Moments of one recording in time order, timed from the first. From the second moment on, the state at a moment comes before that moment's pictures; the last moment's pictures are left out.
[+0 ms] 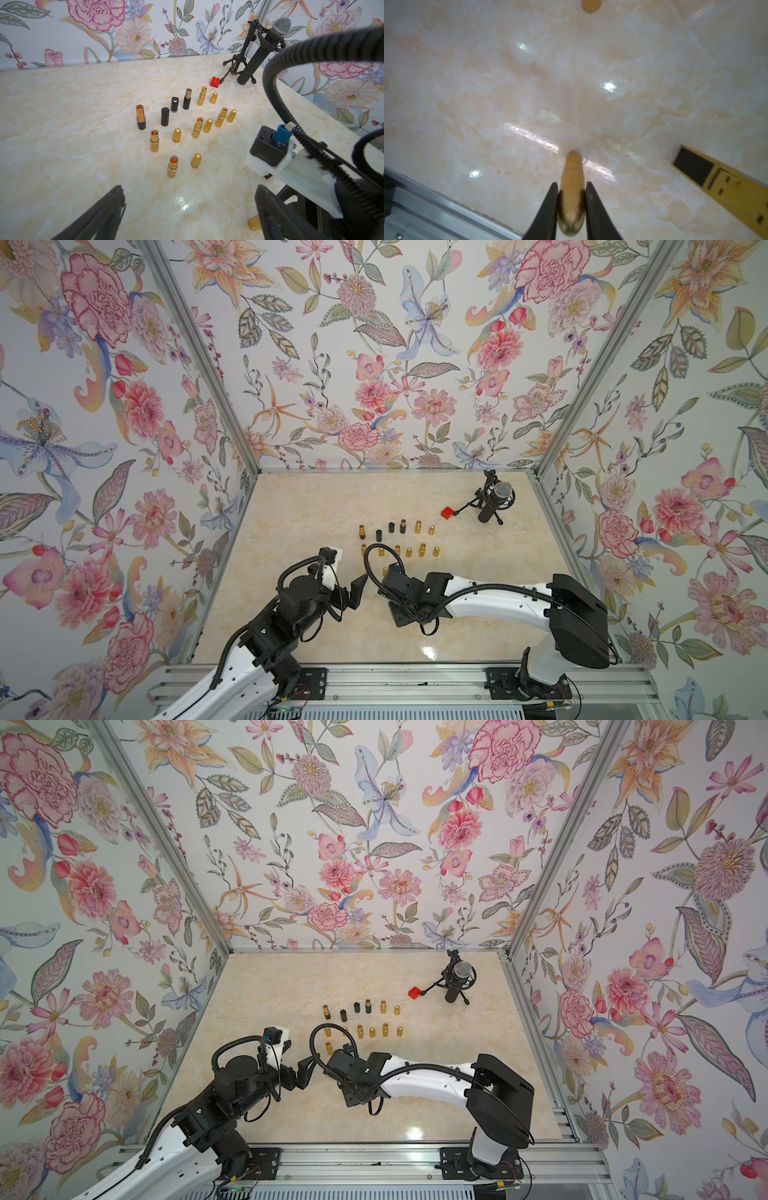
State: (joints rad) left arm -0.72 0.53 0.40 -0.21 -0.13 -0.24; right arm 1.20 1.65 1.11 -0.71 0.14 0.74
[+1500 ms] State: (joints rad) left arm -0.85 1.26 0.41 0.55 0.31 0.12; right arm 0.80 1.38 1.16 -0.77 -0.33 0.55
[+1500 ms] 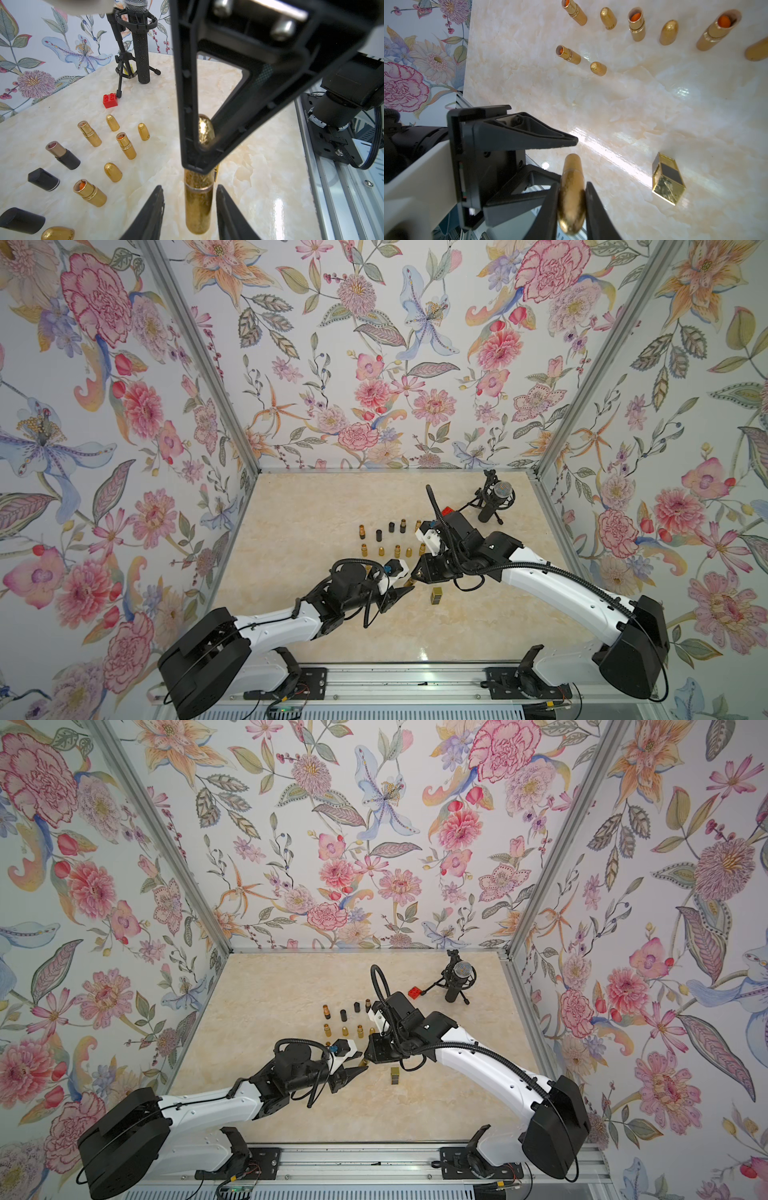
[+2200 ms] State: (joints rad) left arm -0.85 1.29 0.41 0.58 0.34 0.12; right arm 0.80 1.36 1.17 -0.77 -0.32 0.55
